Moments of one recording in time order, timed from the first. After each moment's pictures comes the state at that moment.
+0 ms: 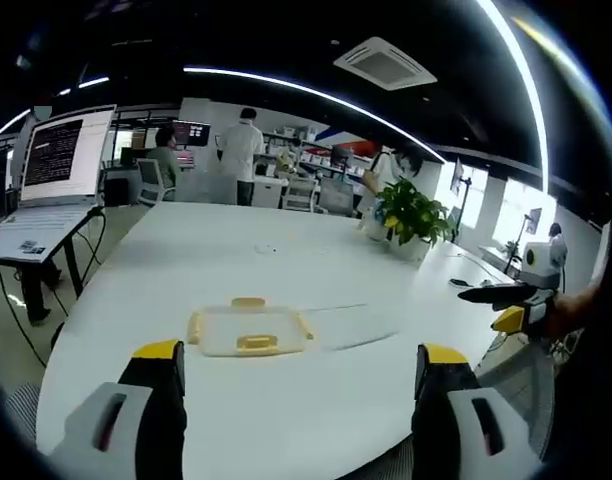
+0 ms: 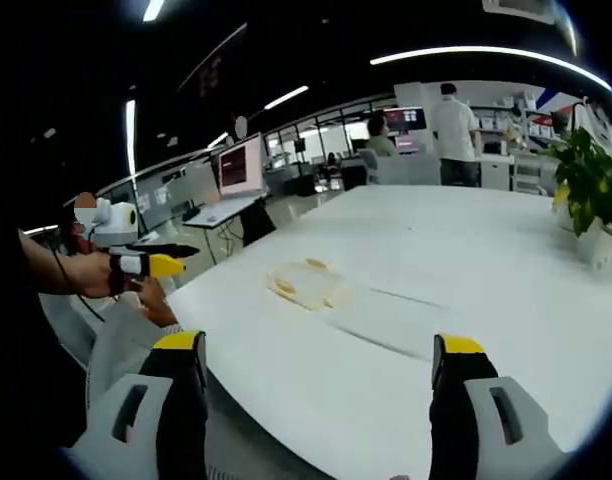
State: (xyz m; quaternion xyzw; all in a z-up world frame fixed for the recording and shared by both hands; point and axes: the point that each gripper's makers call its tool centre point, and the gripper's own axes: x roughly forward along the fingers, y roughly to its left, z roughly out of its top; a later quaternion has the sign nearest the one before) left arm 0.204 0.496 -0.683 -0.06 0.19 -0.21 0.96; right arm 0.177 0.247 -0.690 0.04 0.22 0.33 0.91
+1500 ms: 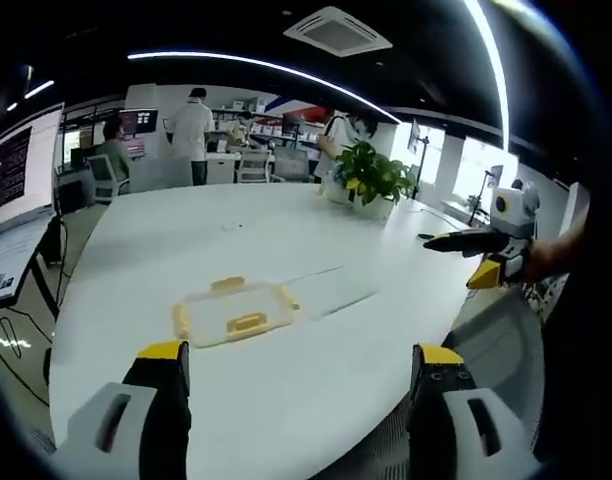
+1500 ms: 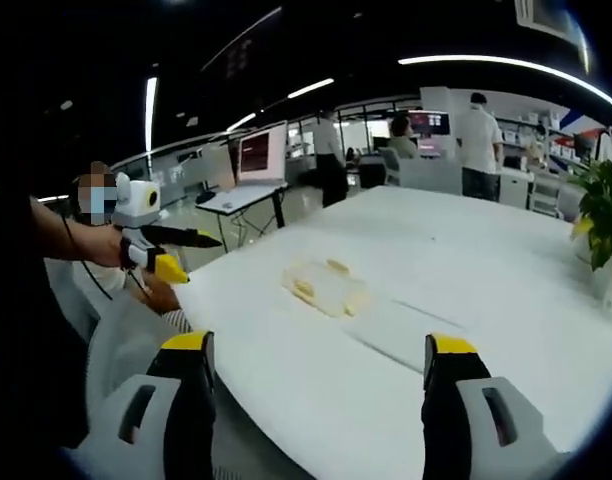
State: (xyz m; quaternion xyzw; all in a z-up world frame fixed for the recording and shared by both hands) left arm 0.201 0.504 -0.699 0.01 0.24 -0.32 0.92; right arm 0.183 0.292 -0.685 -0.02 0.22 0.37 0.90
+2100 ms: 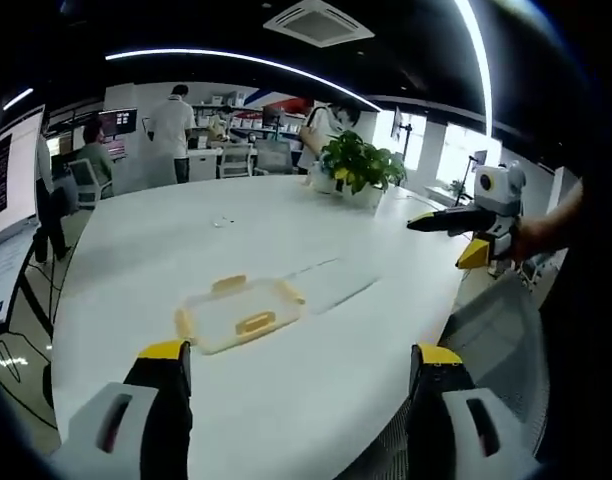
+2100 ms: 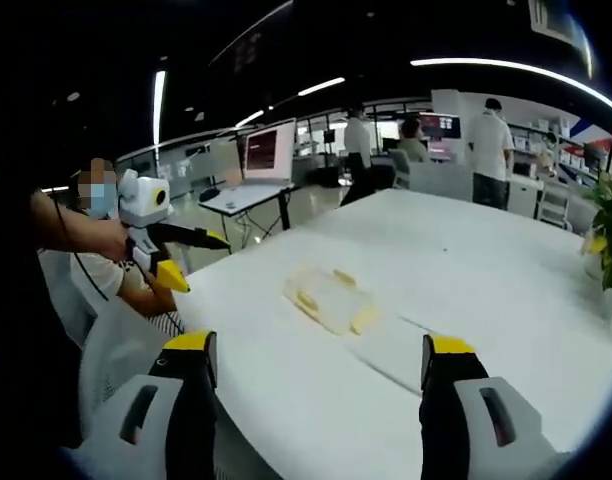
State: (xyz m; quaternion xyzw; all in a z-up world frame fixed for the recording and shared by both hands) left arm 0.220 0.518 -0.705 0.03 0.25 -0.36 0.90; right arm 0.208 0.316 -0.681 -0.03 0.22 0.38 0.90
